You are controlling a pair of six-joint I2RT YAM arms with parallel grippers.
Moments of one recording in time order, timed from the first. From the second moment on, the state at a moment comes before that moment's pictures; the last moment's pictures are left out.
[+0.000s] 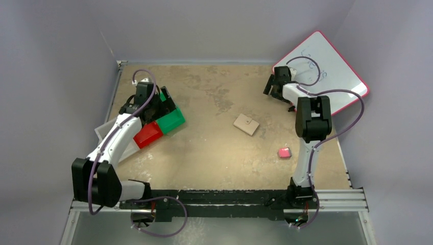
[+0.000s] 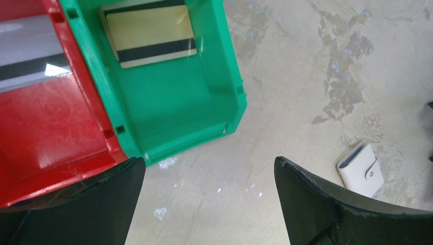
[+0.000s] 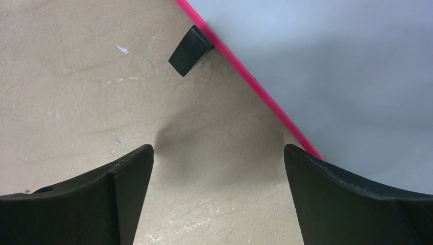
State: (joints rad) left arm -0.17 1.29 1.01 -0.53 -0.07 -0.64; right arm 0.07 2.13 1.52 -0.30 0.34 0.44
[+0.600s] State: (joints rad) left arm -0.19 1.72 1.26 -0.42 -0.10 -0.62; right arm 0.07 1.87 1.43 -0.29 0.05 0.37
